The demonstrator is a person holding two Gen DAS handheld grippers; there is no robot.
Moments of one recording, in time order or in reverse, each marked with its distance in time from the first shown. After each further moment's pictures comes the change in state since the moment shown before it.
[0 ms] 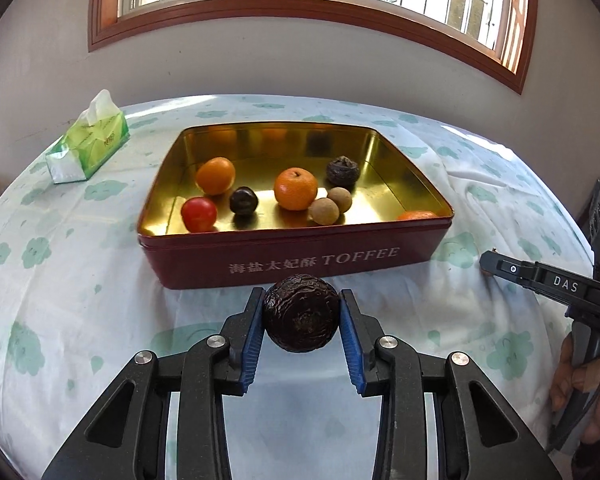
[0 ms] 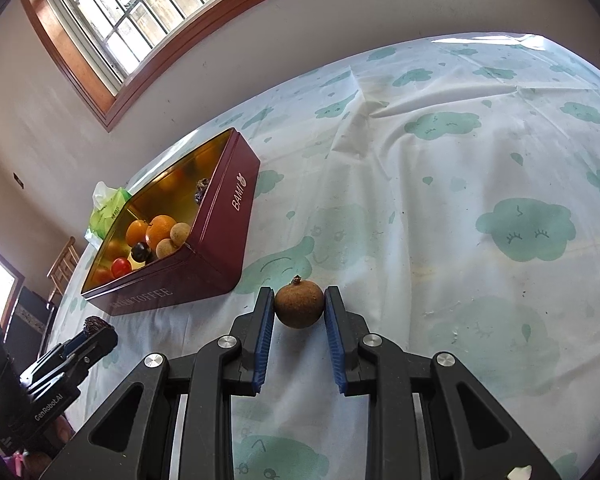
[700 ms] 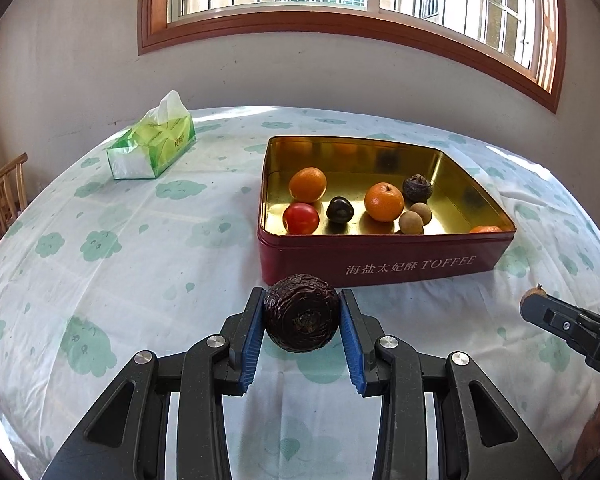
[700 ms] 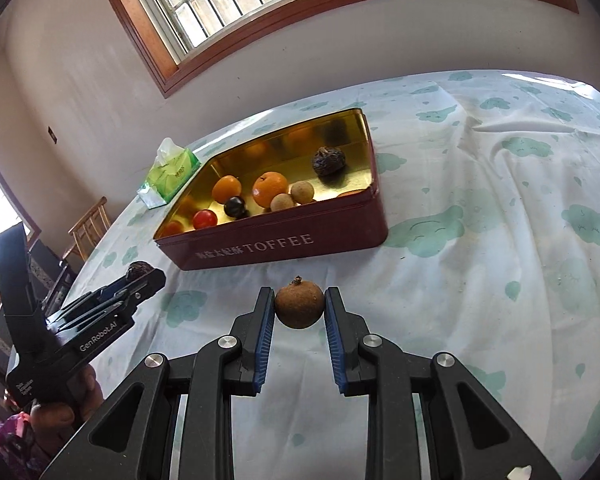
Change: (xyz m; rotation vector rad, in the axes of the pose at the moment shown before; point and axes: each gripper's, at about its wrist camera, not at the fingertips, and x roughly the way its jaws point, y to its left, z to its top) left arm -0.018 0.049 -0.011 -0.033 -0.057 0.117; right arm -0.017 0.100 -0.045 -0.173 -0.019 0.094
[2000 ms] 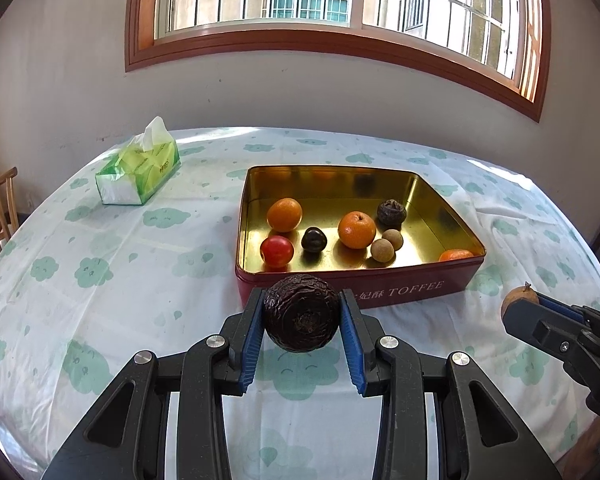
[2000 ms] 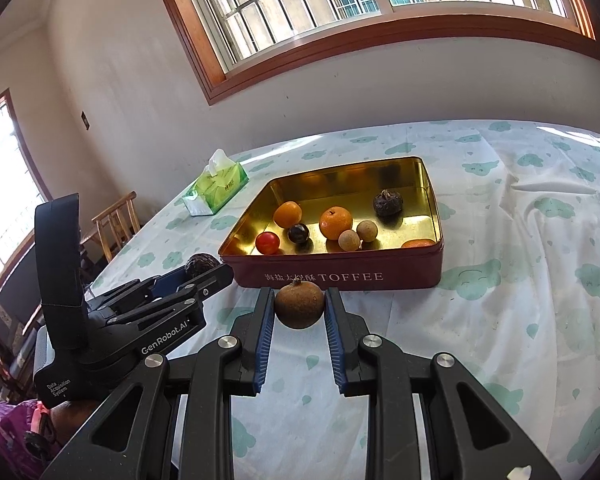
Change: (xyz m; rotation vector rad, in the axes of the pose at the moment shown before) left arm -0.017 -0.011 0.019 0.016 -0.041 -0.050; right arm -0.023 0.047 0.014 -0.120 -0.067 0.048
